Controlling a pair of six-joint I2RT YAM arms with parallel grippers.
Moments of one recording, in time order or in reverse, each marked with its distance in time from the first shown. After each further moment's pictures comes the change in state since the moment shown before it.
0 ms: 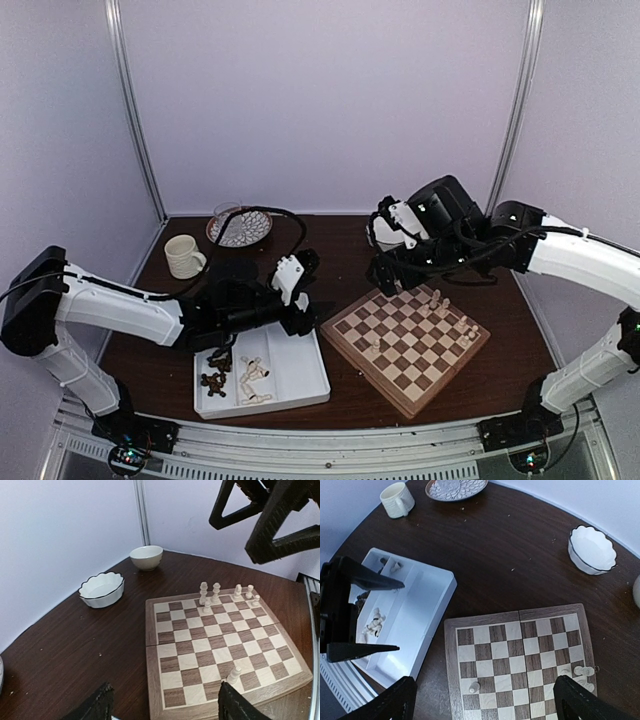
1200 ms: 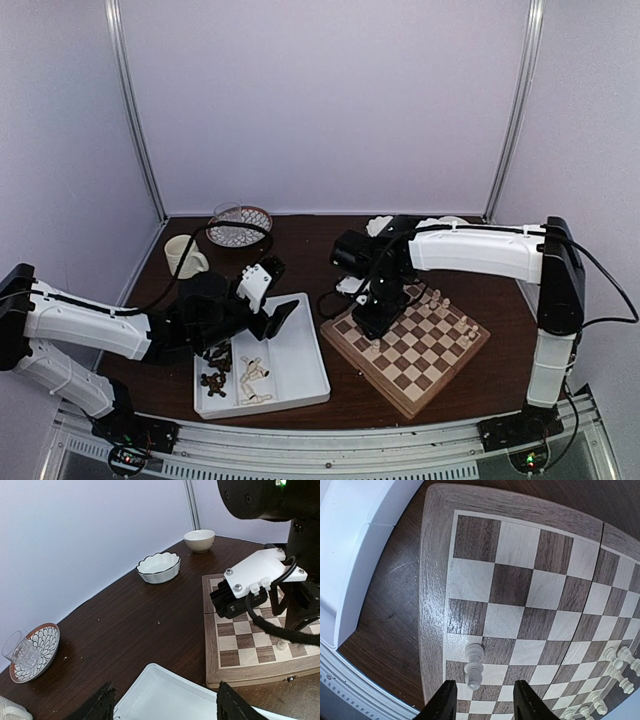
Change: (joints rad) left arm 0.000 -0.221 -0.196 -0.051 -0.284 0.076; right arm 0.013 0.568 0.298 -0.443 -0.168 -0.184
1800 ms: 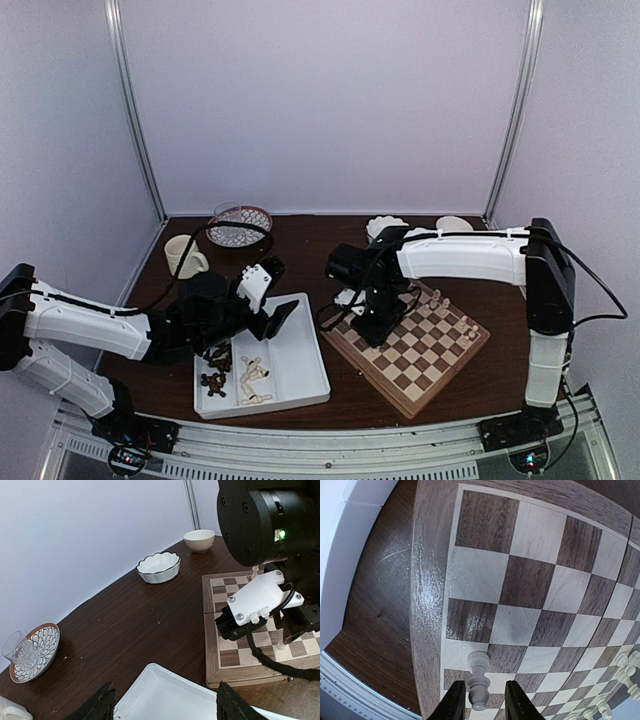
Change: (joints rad) left arm 0.000 0.000 0.000 0.000 0.000 0.001; right arm 0.011 0.057 -0.018 0.000 -0.002 -0.013
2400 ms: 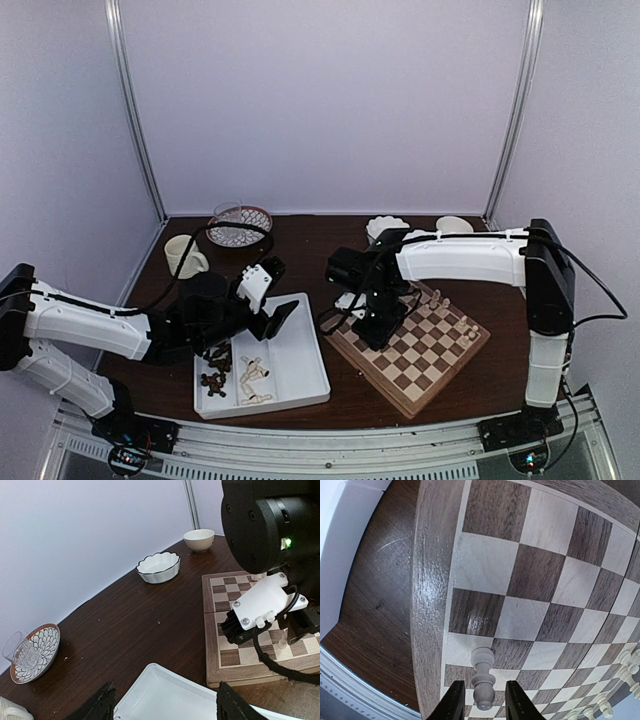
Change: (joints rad) left arm 0.000 0.000 0.000 0.000 0.001 0.007; right arm 0.009 0.002 -0.011 -0.012 -0.001 -0.012
